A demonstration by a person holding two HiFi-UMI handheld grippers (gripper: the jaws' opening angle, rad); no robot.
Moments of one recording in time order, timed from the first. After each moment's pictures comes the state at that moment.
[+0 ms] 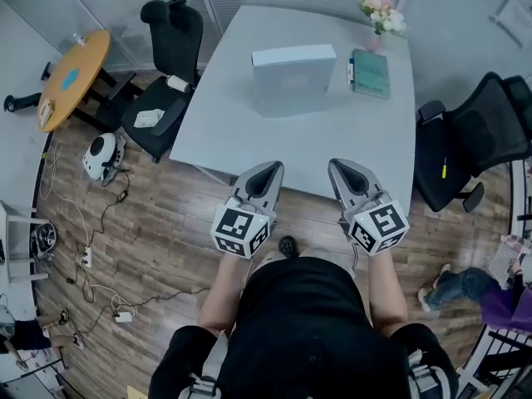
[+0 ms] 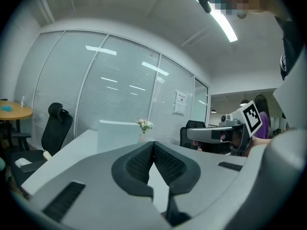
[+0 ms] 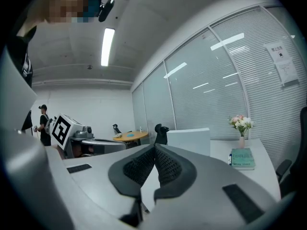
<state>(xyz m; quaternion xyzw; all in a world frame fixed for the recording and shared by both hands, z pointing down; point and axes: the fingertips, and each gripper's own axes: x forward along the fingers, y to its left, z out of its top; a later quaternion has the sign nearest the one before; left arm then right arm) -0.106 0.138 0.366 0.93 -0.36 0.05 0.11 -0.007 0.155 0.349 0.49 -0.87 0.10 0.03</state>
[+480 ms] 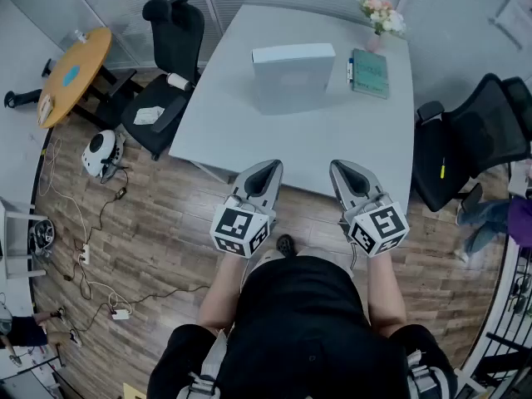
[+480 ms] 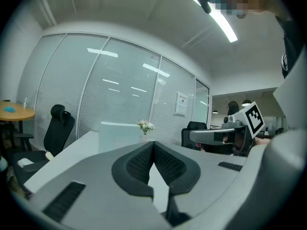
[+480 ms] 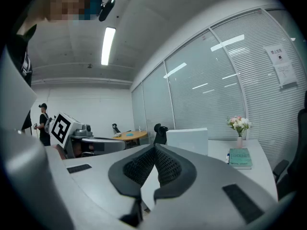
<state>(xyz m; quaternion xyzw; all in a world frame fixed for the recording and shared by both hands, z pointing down) -0.108 0.149 0.359 0.92 -0.37 0.04 0.11 -0.003 0.171 0.347 0.50 -0.86 0.10 0.03</state>
